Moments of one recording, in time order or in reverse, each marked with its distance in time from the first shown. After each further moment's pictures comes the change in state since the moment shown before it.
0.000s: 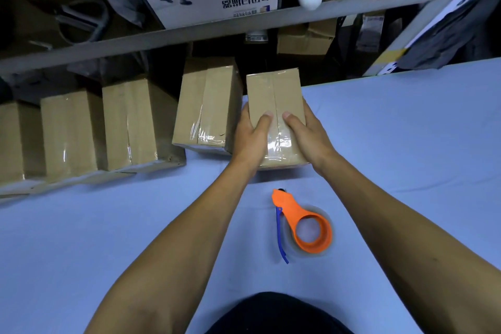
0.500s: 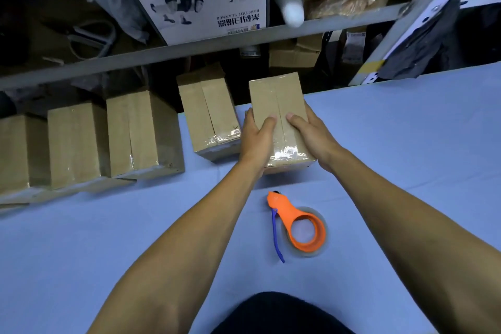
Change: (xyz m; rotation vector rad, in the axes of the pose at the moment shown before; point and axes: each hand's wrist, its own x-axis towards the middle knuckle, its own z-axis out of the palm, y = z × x) left_hand -0.013 0.018 0.019 -0.092 -0.027 -0.043; right_hand -0.013 -0.017 -0.029 0.020 -0.053 -0.045
